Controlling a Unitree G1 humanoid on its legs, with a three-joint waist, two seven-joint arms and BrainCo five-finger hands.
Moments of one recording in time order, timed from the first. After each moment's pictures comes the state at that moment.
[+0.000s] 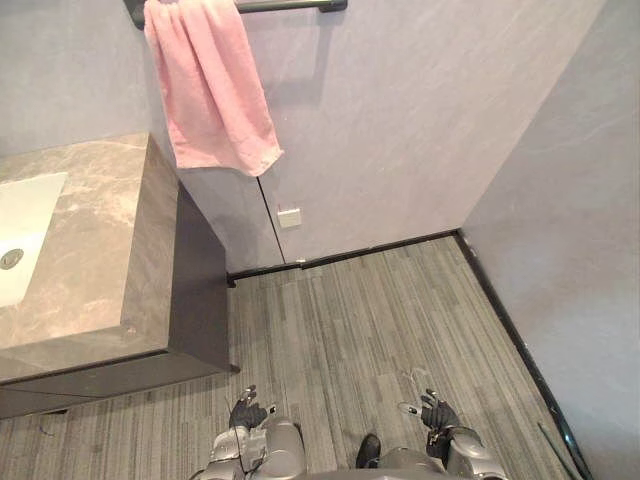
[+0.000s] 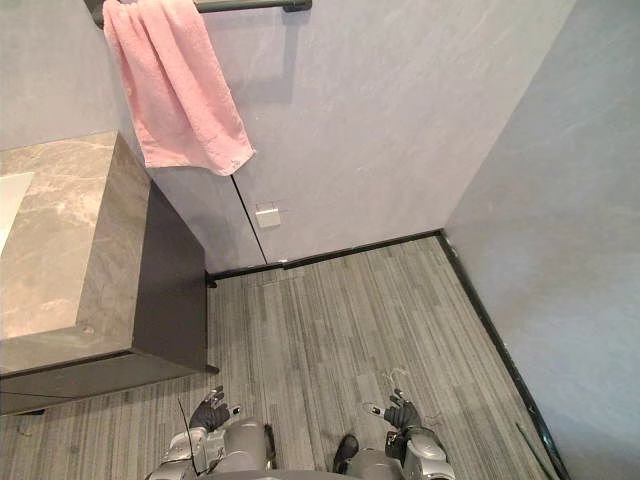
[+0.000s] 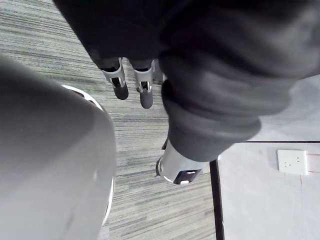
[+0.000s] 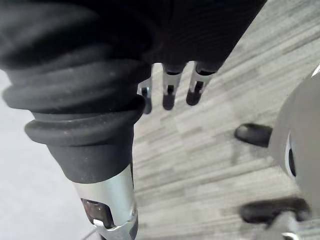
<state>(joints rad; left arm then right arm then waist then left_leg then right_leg) 0.01 0.08 0.01 1.01 -0.19 -0.17 0.06 -0.04 -0.07 -0.02 1.06 0.22 -0.10 0.01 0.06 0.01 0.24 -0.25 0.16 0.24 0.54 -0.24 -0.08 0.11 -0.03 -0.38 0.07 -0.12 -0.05</state>
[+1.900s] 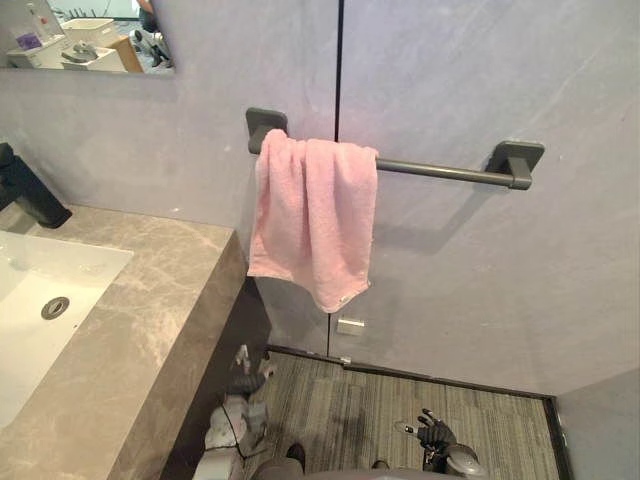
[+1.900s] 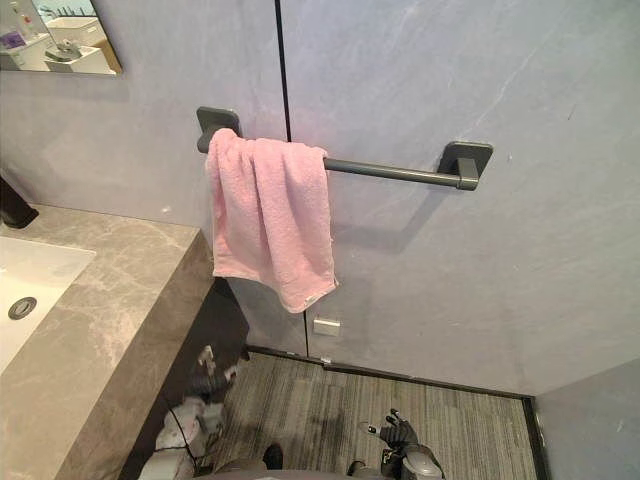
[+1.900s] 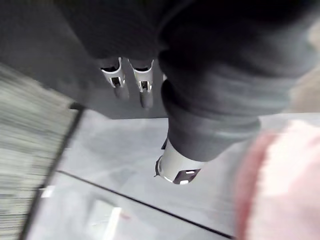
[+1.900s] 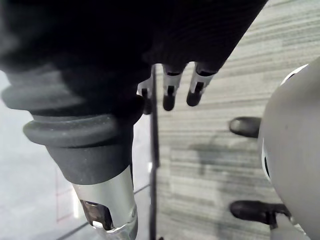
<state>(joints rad) 0.19 0.09 -0.03 0.37 -0.20 -0.18 0.13 0.02 -0.06 -0.01 1.07 0.19 -0.09 -0.01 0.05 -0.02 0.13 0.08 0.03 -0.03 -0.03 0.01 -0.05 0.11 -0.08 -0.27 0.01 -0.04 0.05</state>
